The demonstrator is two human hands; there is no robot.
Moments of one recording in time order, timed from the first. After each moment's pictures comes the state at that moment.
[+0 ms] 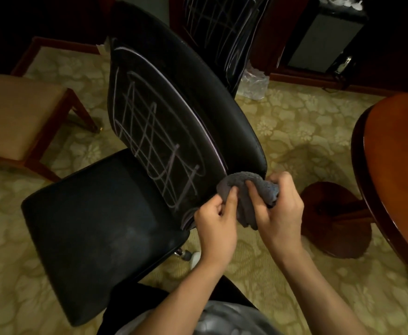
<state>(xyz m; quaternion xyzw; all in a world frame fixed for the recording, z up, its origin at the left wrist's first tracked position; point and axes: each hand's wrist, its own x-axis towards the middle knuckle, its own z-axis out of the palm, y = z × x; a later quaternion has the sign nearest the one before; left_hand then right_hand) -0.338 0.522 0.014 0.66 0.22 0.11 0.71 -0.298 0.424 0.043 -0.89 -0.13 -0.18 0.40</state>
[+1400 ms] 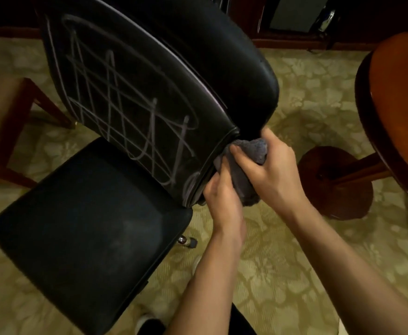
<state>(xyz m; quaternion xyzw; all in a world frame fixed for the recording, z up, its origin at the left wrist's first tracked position) -0.311 0.515 -0.033 0.35 0.36 -0.03 0.87 -0.276 0.445 0.002 -0.89 -0.05 -0.04 0.45</state>
